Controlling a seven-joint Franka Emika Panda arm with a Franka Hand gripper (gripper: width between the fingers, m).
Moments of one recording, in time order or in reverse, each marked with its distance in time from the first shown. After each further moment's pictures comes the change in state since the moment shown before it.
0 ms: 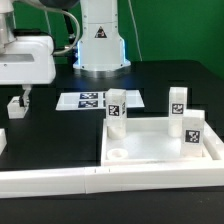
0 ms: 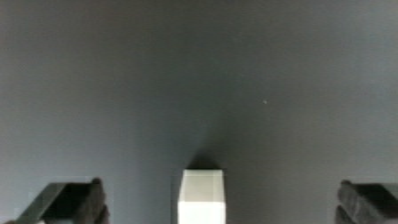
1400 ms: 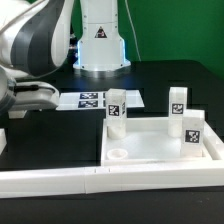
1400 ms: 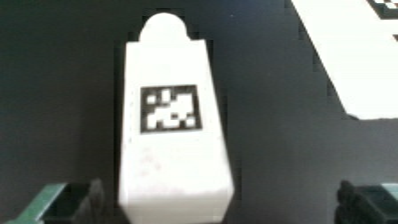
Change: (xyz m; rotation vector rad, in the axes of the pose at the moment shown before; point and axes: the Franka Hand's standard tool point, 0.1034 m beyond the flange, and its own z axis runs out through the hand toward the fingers) arm -0.078 0.005 0.061 0.101 -0.801 0.053
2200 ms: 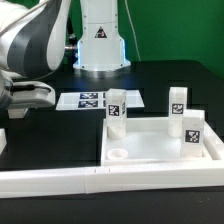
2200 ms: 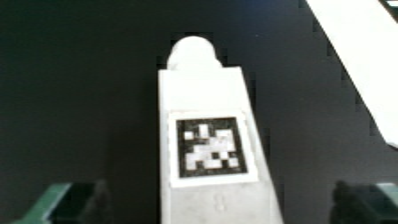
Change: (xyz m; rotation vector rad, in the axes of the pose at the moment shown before) arm -0.012 0.011 0.012 -0.002 -0.027 -0.004
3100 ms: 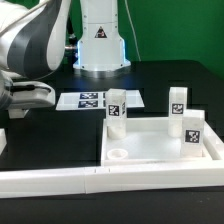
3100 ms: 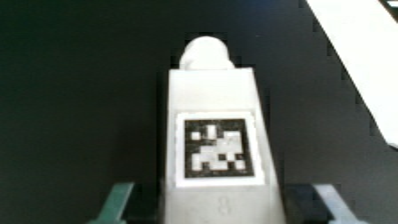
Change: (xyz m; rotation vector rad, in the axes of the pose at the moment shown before) arm 0.000 0.000 0.000 0.000 0.000 0.000
